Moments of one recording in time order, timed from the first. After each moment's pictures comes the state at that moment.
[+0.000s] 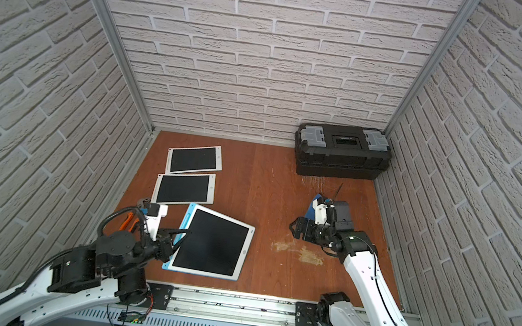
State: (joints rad) left arm -1.08 0.13 0.53 -0.70 -0.32 -0.82; right arm 0.19 0.95 0.76 -0.81 -0.34 0.36
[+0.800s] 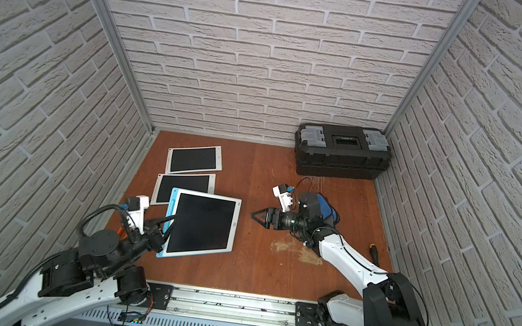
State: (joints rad) left arm -1.04 0.29 0.66 -0.61 -0.42 -0.64; right arm 0.39 1.24 0.61 0.17 -0.81 0.65
